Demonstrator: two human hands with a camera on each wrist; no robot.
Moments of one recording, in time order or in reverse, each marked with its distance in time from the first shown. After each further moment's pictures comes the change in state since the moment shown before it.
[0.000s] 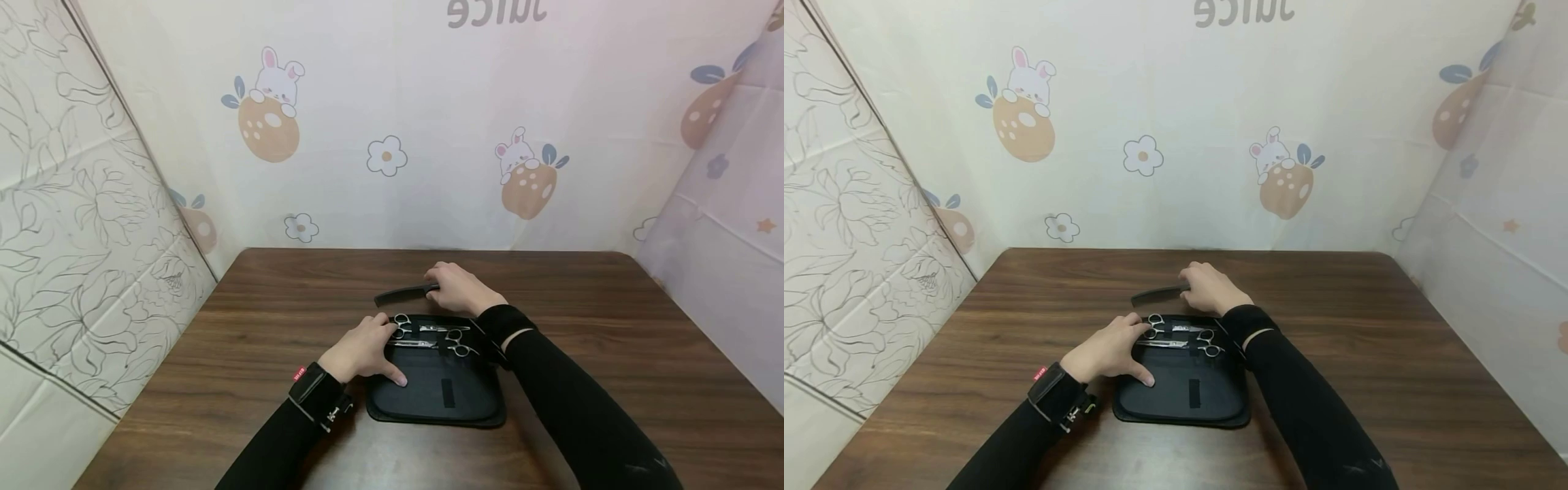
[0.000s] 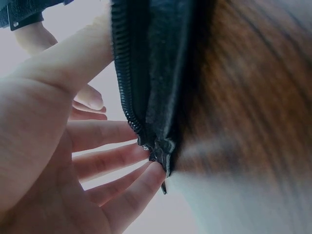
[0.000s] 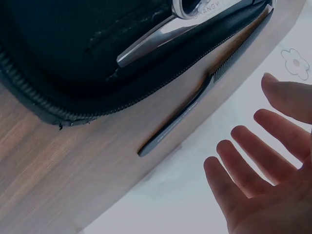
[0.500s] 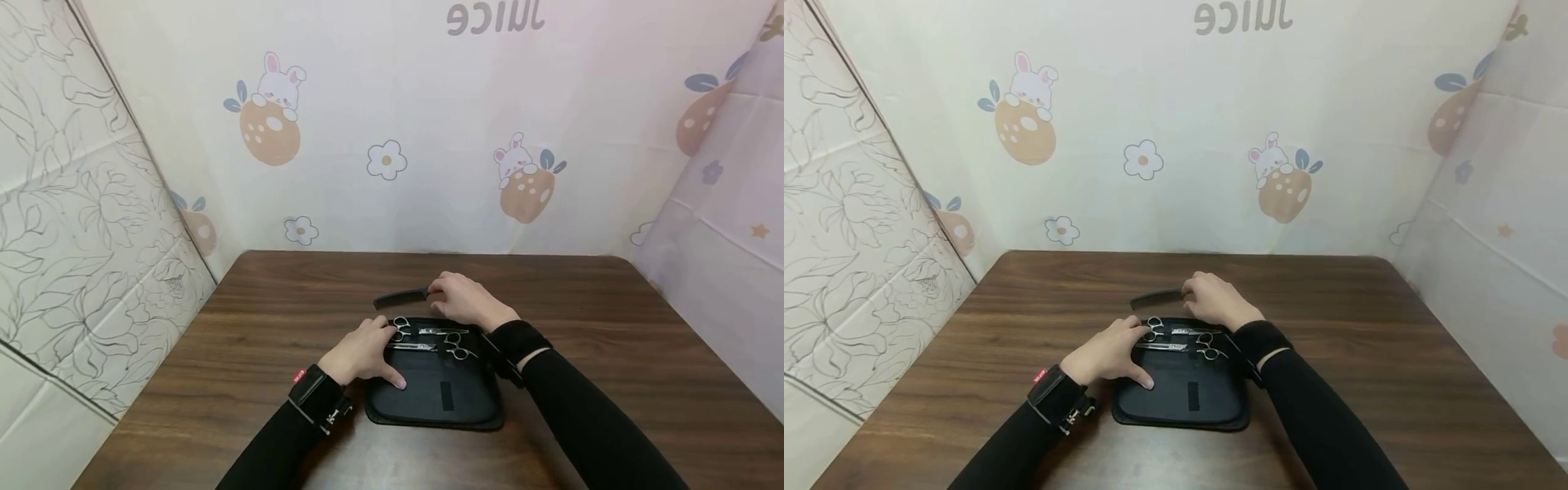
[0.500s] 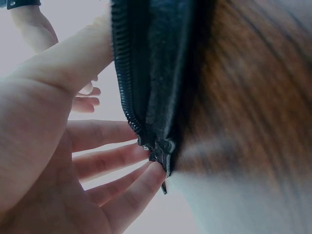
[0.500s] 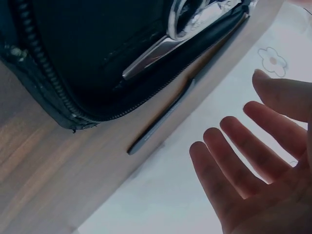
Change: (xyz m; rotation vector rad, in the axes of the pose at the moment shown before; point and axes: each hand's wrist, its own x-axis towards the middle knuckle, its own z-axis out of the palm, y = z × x) left_hand 0.000 -0.001 0.001 0.014 0.008 0.011; right_hand -0.026 -0.007 -0.005 -0.004 0.043 -0.044
